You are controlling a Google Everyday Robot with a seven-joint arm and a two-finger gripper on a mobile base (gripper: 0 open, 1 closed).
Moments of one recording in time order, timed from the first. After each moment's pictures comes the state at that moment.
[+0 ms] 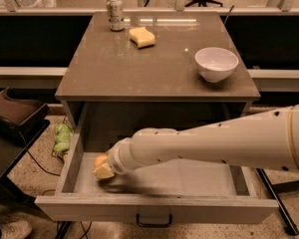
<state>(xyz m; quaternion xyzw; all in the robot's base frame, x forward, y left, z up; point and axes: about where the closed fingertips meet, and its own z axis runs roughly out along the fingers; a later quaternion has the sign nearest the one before) 0.493 0.135 0.622 -0.49 0.79 0.21 0.30</state>
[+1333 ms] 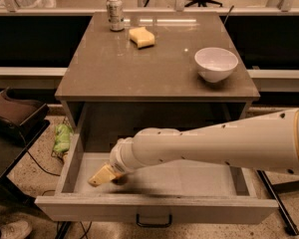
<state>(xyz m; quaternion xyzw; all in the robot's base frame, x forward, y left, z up) 0.492 0.134 0.626 -0.49 0.79 0.21 0.31</state>
